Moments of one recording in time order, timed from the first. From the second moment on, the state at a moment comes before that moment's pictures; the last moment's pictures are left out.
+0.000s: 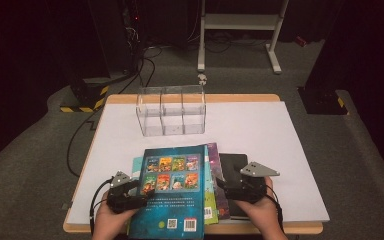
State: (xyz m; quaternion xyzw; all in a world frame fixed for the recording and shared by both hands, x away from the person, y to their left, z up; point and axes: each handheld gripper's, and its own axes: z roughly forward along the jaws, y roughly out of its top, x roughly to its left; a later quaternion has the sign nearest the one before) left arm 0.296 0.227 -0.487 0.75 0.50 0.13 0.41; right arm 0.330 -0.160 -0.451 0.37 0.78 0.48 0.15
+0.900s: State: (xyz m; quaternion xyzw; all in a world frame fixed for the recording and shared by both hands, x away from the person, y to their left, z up) left arm 0.312 0.198 -0.484 0.77 0.47 0.09 0.43; right arm 0.333 -0.147 -0.462 0.38 0.79 0.46 0.11
